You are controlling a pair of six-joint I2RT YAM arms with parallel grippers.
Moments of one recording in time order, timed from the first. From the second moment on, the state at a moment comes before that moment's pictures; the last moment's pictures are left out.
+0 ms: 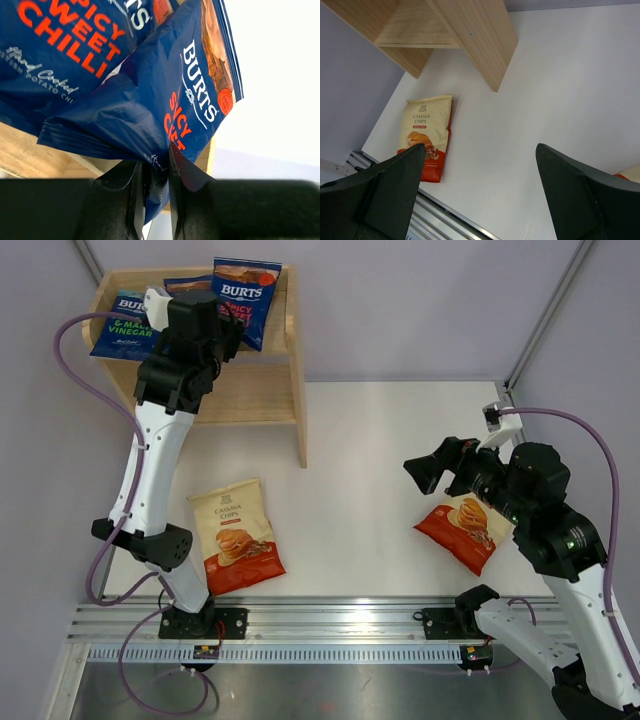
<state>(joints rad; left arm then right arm) -0.35 1.72 2.34 -0.91 -0.43 -1.20 0.43 0.79 1.27 -0.71 -0.13 0.41</state>
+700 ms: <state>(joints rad) -0.41 1.76 2.38 -0.92 -0.49 -1.21 0.43 0.75 1.27 -0.73 -0.13 0.40</state>
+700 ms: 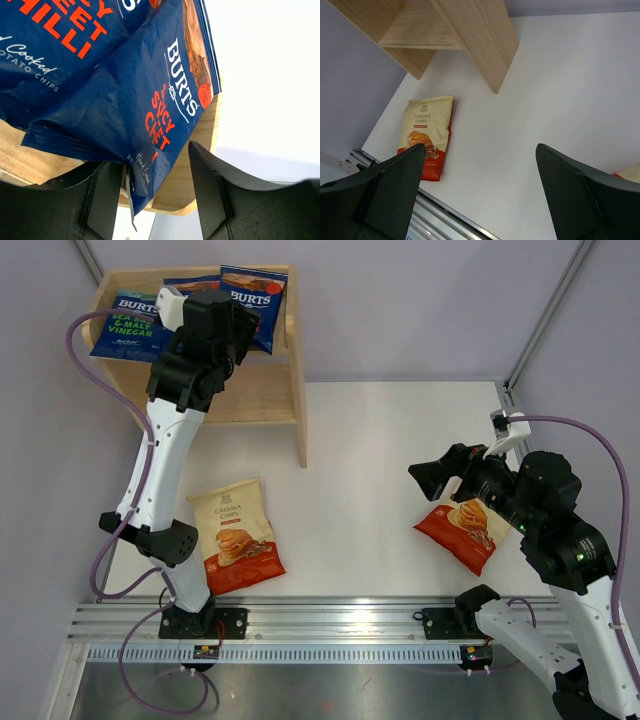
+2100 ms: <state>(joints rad) -0.41 1.67 2.22 -0.76 -0.42 -1.15 0.43 0.76 1.26 -0.73 -0.14 0.40</state>
